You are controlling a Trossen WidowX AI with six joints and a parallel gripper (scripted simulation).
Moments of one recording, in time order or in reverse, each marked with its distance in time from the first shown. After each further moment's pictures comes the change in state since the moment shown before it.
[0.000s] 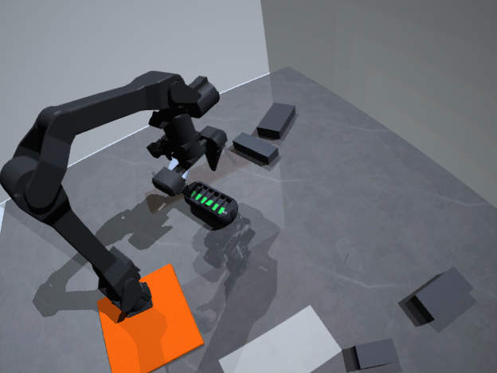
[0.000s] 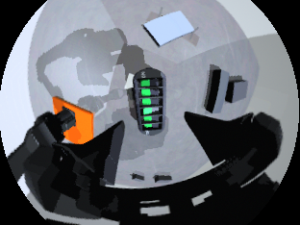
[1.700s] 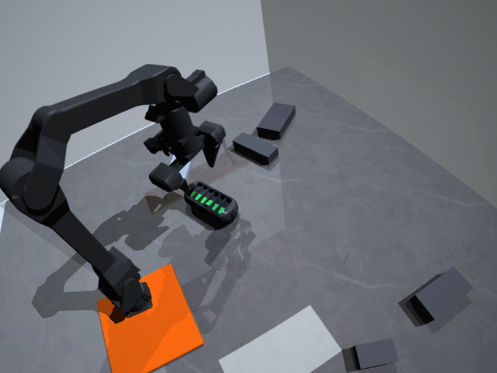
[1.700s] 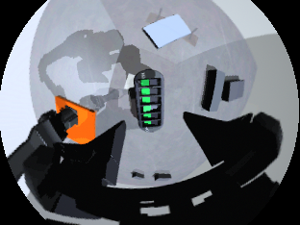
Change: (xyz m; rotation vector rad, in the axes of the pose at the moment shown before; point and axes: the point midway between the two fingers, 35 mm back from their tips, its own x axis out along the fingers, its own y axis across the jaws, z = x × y) arm -0.014 0.000 0.000 0.000 0.000 -0.007
